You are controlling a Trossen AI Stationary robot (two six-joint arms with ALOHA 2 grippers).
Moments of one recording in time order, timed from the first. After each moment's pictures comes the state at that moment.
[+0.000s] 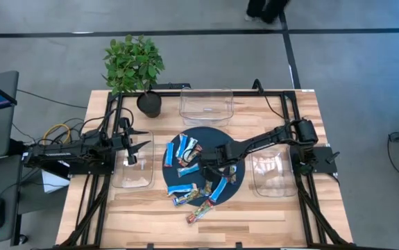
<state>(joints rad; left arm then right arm) 0.08 0.08 0.03 0.21 -0.10 0.40 0.14 1.98 1.34 -0.68 0.24 0.62</state>
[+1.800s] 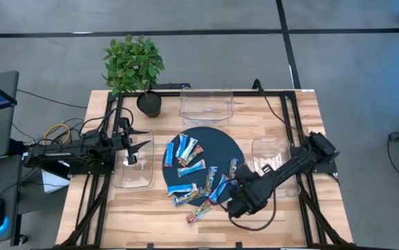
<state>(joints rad) 0.08 0.09 0.03 0.22 -0.10 0.40 0.59 1.92 1.58 -1.57 0.29 1.55</state>
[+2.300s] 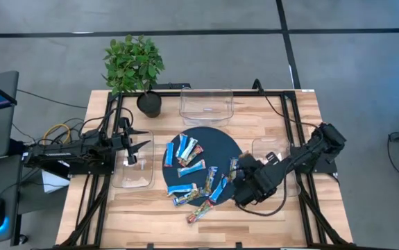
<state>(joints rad) 0.08 0.09 0.03 0.23 -0.10 0.41 0.55 1.76 1.47 -1.57 0.41 1.48</state>
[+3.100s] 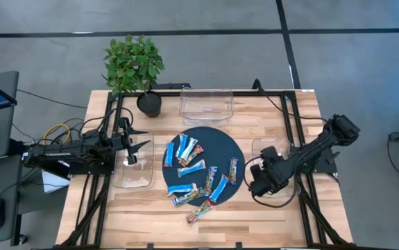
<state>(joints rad) 0.08 0.09 0.03 0.23 -0.10 0.42 0.56 1.56 1.05 -1.51 0.28 1.82</state>
